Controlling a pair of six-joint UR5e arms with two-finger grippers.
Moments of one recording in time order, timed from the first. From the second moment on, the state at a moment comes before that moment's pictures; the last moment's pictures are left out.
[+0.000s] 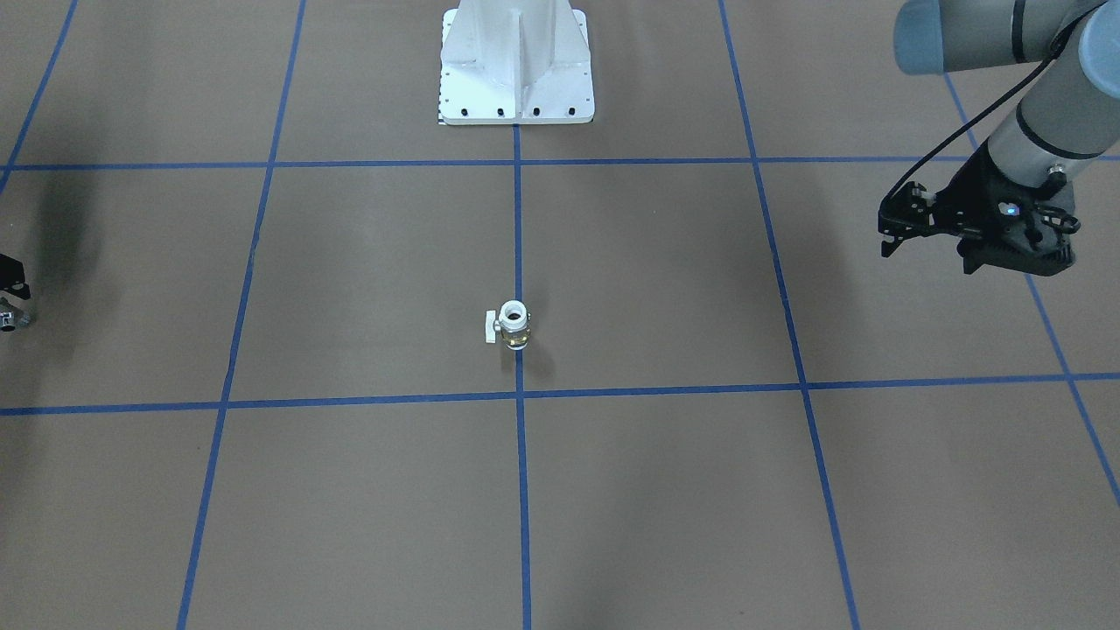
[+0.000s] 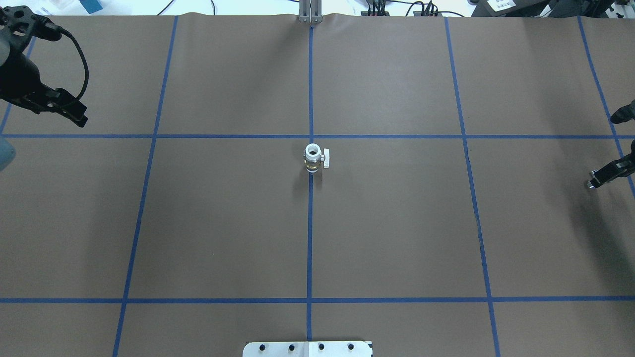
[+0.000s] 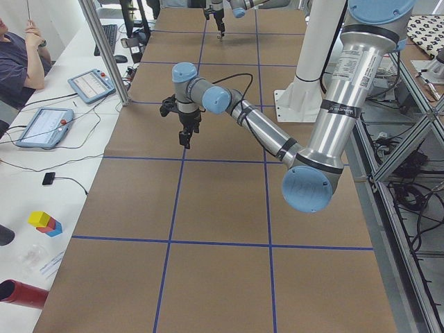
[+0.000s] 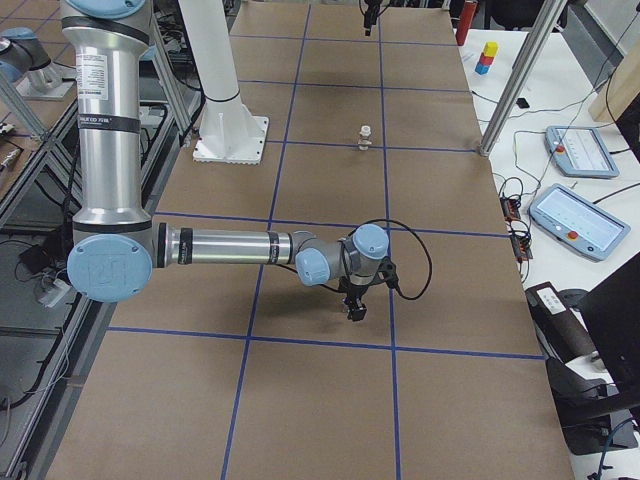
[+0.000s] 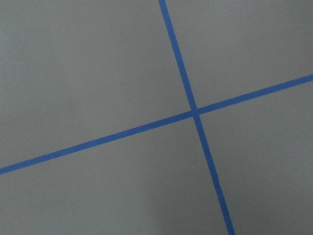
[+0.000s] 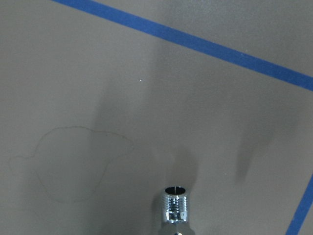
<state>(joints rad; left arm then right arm) -1.09 -1.86 -1.93 -1.38 -2.21 -0.35 1.17 -1.59 1.52 -1.28 2.30 0.11</state>
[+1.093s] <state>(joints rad) -1.09 -1.86 -1.93 -1.38 -2.21 -0.35 1.16 -1.58 1.50 -1.28 2.29 0.11</state>
